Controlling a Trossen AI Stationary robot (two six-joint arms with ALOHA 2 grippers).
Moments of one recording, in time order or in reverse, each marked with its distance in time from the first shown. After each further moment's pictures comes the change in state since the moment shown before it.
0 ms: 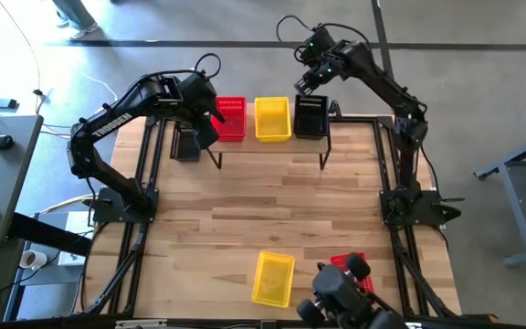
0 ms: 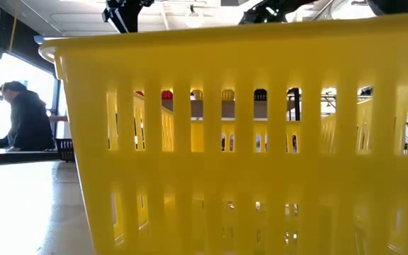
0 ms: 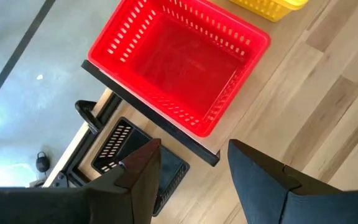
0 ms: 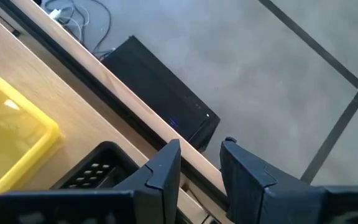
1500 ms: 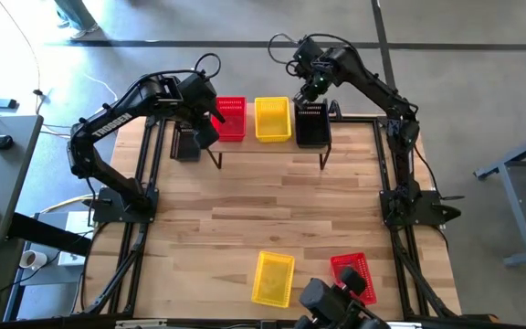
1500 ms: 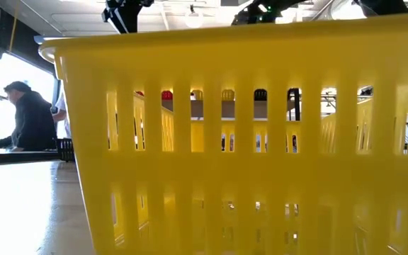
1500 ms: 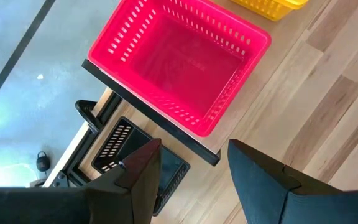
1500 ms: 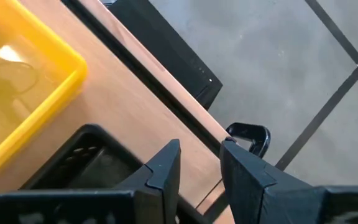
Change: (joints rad) left arm 0.000 0.000 0.000 -0.003 0.000 0.001; right arm 0.075 0.054 0.071 -0.198 0.055 0.034
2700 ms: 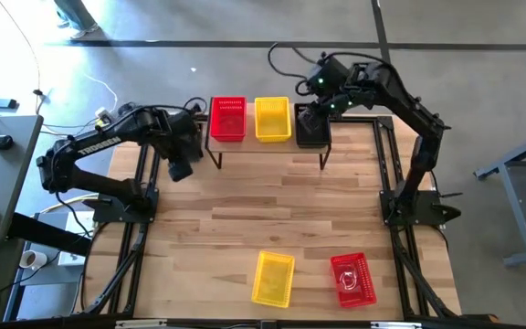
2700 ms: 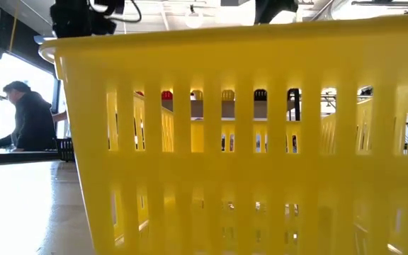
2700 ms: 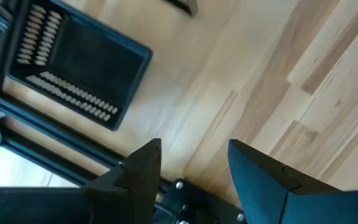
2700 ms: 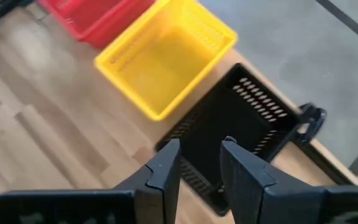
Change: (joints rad) left arm 0.000 -0.286 -0.579 0.004 0.155 0.039; right arm 0.330 -0.261 0.077 -0.195 -0.003 0.328
